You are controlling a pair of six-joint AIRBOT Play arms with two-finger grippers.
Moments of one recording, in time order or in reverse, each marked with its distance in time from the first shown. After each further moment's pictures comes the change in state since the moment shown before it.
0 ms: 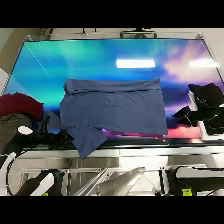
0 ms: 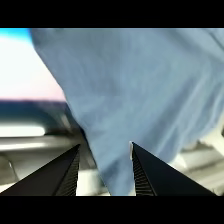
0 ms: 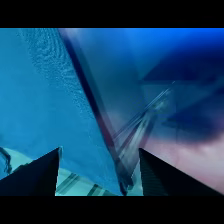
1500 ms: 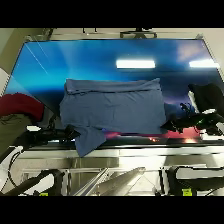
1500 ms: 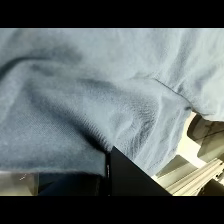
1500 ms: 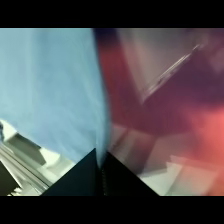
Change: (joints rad) left arm -0.084 -0.190 -0.006 -0.279 0.130 0.230; right arm 0.119 -0.010 -0.202 0.098 -0.054 -0.112
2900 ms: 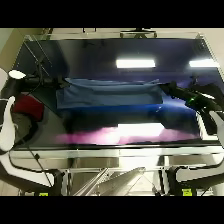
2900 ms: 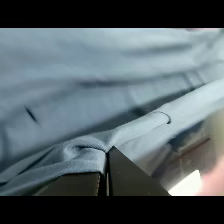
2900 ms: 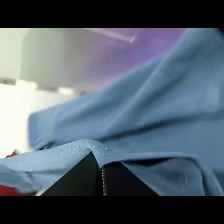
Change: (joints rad) left arm -0.032 -0.469 1.098 0.024 -0.173 0.109; right arm 0.195 -0.074 0.228 0.800 -0.379 -0.385
